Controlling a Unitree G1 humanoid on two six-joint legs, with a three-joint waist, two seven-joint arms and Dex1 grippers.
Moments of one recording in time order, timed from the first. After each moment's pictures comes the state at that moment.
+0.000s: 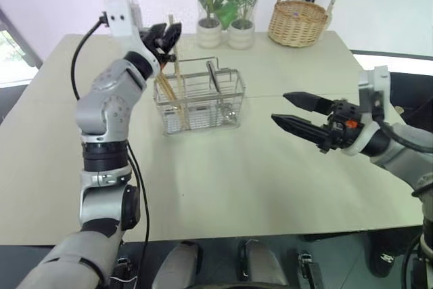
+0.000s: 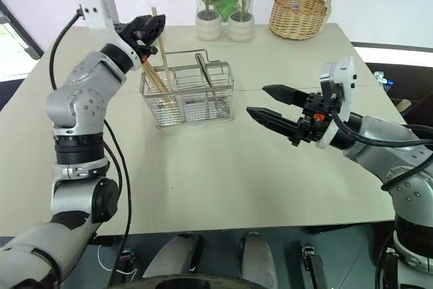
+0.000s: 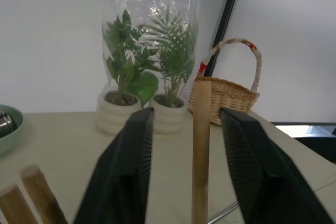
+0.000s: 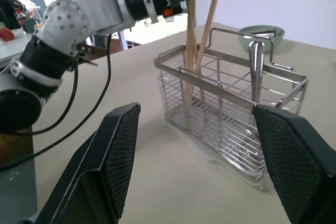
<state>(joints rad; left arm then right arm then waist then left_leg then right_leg) -0.86 0.25 0.23 0.02 -0.49 0.64 -0.21 -0.29 -0.80 -0.32 -0.53 1.08 0.80 0.62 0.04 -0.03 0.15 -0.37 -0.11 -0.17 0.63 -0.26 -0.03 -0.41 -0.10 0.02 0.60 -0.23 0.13</state>
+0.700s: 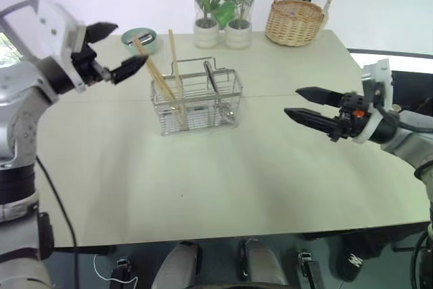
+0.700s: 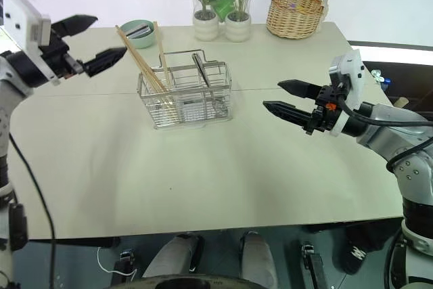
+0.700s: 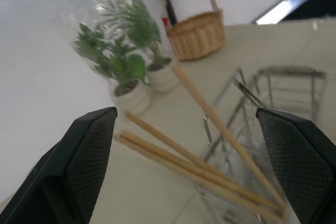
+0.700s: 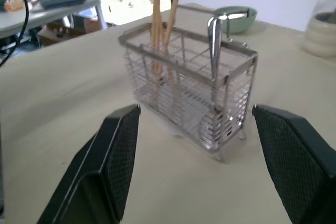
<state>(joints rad) -0.57 0.94 0.25 -0.13 -0.49 0.49 -0.88 -0.35 -0.88 -0.27 -0.34 0.90 0.73 0.82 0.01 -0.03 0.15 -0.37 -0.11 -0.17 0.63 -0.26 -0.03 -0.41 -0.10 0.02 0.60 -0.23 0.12</state>
